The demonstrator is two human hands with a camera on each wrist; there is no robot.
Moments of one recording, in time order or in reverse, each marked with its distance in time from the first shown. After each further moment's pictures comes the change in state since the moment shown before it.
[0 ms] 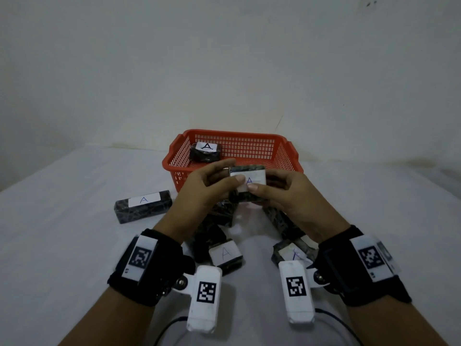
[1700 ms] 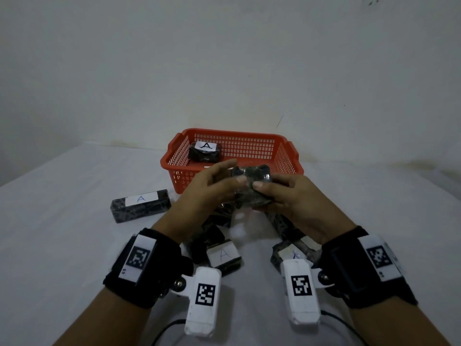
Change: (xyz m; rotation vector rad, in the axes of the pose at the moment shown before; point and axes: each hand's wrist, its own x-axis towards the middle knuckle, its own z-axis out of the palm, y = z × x) left_hand 0.003 -0.004 0.001 -0.011 -0.112 -0.049; right_hand 0.001 0.004 -0.006 0.116 -0.005 0.096
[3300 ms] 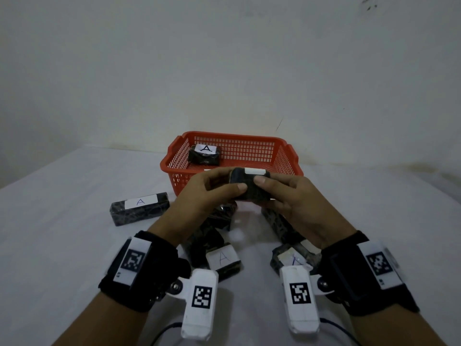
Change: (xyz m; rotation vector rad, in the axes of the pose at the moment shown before) left_hand -0.002 0.005 0.001 0.078 -0.013 0.075; right_hand -0.001 -0.002 0.003 -0.005 -0.019 -0.102
